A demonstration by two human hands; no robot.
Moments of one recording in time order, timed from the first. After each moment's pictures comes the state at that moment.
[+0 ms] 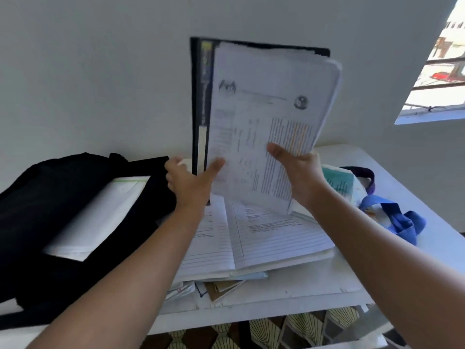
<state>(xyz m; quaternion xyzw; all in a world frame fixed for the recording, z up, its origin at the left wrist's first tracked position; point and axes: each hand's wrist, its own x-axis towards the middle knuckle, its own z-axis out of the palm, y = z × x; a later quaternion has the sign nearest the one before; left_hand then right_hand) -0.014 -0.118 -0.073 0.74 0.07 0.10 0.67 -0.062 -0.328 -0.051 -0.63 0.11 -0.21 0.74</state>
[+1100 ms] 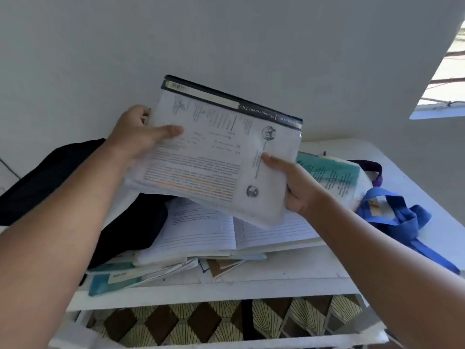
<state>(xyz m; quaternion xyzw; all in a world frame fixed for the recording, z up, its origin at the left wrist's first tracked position) -0.003 -0.008 0.028 0.85 -0.05 0.07 0.52 -0.099 -0.306 -0.063 -0.49 0.07 0.07 0.87</state>
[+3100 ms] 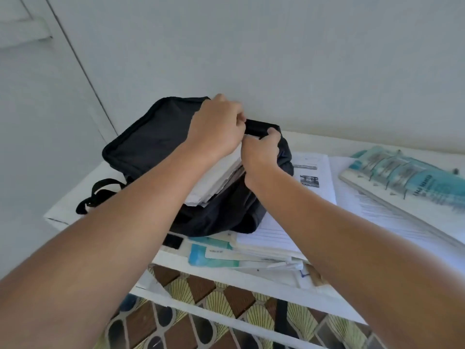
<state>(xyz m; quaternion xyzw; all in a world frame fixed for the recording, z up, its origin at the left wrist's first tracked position) 0.005 0.090 -0.008 0.96 -0.09 0.20 0.17 0.003 -0.004 -0.059 -0.65 0.17 -0.02 0.74</state>
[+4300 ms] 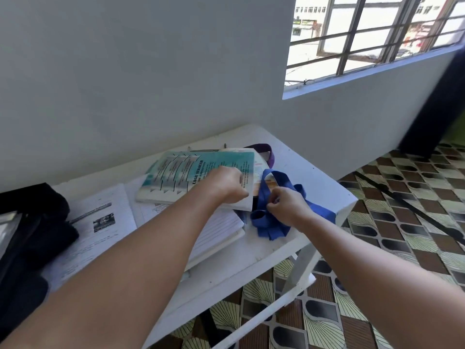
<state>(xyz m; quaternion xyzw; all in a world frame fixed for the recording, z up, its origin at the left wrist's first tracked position) -0.080 -0.331 -0.058 0.91 -0.40 -0.12 0.05 -0.201 -0.456 -0.133 -0.88 0.36 -0.03 0.31</state>
